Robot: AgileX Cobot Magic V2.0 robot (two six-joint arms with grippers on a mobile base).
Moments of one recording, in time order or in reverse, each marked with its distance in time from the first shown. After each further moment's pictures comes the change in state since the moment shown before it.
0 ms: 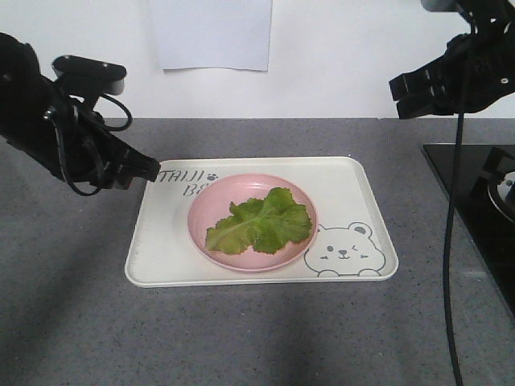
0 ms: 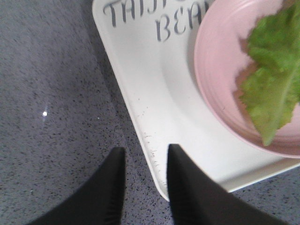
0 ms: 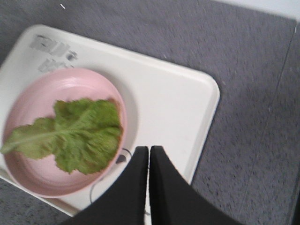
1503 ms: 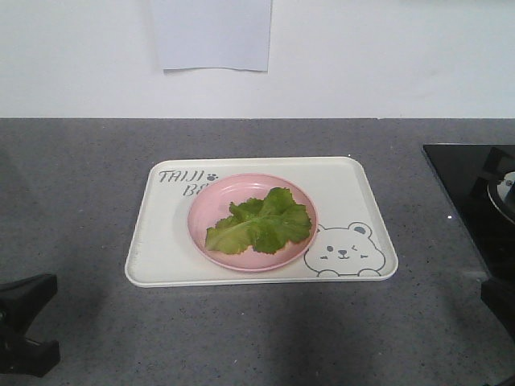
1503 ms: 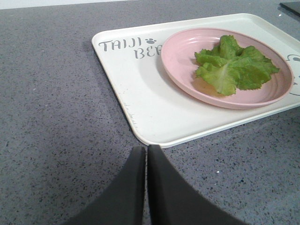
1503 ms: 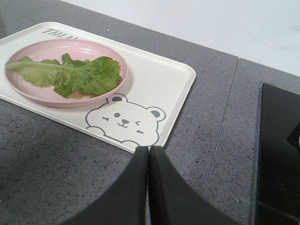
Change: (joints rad) left arm -0.003 -0.857 1.111 -0.084 -0.867 -0.001; right arm 0.000 -1.122 1.248 0.191 -0.598 -0.413
